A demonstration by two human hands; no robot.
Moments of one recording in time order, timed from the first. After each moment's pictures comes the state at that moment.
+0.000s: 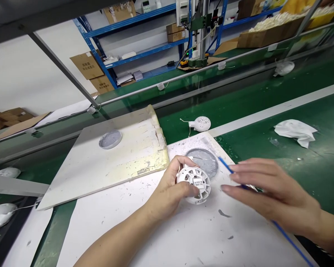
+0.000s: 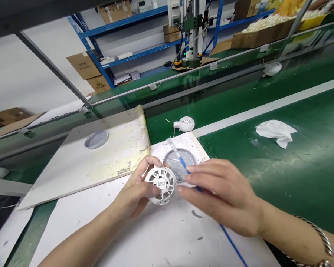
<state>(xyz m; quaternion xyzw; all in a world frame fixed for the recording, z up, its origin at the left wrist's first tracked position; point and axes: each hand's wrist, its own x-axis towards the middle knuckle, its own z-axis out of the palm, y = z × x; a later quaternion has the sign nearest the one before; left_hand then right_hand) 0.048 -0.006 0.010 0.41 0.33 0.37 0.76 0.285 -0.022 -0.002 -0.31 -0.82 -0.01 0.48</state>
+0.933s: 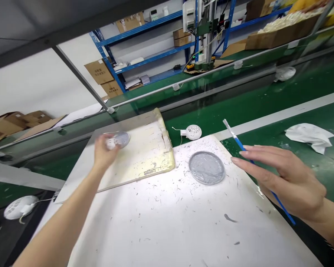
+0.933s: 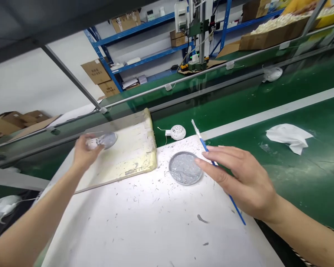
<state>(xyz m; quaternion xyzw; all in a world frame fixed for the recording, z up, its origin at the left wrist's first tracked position) -0.125 0.082 0.031 0.52 0.72 0.43 0.14 0.297 0.003 -0.008 -0.31 -0.82 -0.16 0.45</state>
